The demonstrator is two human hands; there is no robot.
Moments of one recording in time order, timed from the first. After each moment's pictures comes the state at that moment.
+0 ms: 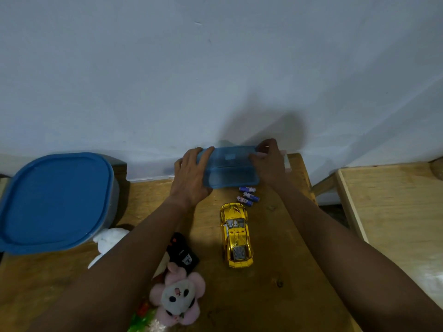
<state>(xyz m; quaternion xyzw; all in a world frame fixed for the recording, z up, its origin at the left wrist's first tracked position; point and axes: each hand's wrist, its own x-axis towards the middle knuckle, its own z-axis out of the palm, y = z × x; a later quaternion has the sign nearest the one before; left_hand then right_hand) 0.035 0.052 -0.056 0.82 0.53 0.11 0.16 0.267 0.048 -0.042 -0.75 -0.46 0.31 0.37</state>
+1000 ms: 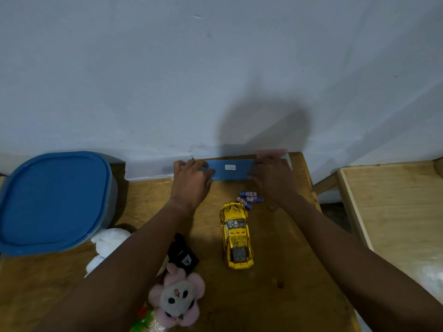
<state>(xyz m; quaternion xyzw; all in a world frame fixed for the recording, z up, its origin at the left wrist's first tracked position) 0.039 0.047 -0.061 0.85 0.53 0.04 0.04 0.288 0.020 -0.062 -0.68 -0.72 0.08 0.09</state>
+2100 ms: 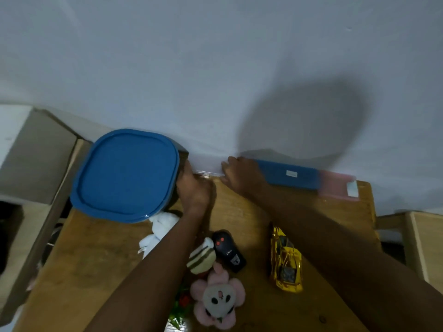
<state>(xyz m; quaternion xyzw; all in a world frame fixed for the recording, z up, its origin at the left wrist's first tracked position) -0.064 0.039 -0.074 0.40 0.80 0.33 0.31 0.073 0.092 -0.055 -0.46 -0.88 0.02 -0.07</state>
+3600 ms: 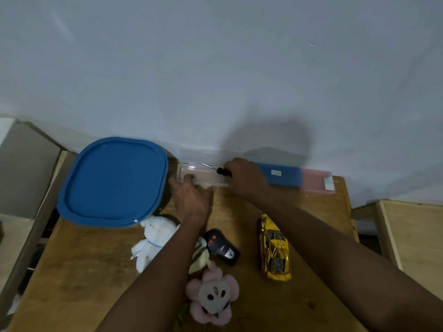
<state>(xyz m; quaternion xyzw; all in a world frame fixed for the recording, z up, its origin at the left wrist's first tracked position) -0.046 0.019 -0.062 0.45 0.82 0.24 0.25 0.102 0.077 -0.042 -0.56 -0.81 0.16 0.06</state>
